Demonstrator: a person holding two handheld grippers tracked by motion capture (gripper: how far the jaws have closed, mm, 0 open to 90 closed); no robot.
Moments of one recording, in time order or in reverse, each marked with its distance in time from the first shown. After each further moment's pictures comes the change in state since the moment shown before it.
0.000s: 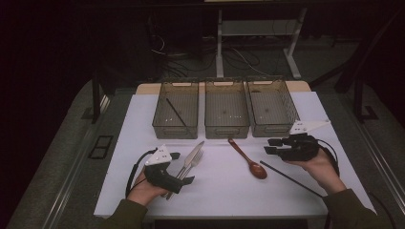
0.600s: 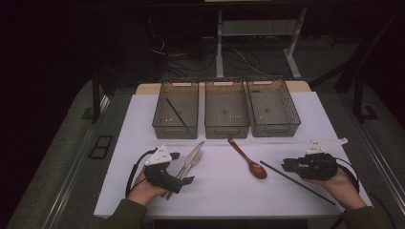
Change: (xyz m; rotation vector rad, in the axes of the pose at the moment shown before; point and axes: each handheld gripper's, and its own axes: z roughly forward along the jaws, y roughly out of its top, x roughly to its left) left arm 0.001 0.000 0.000 0.004 0.001 0.009; right arm 0.006 -0.053 -0.028 0.103 -0.028 -0.002
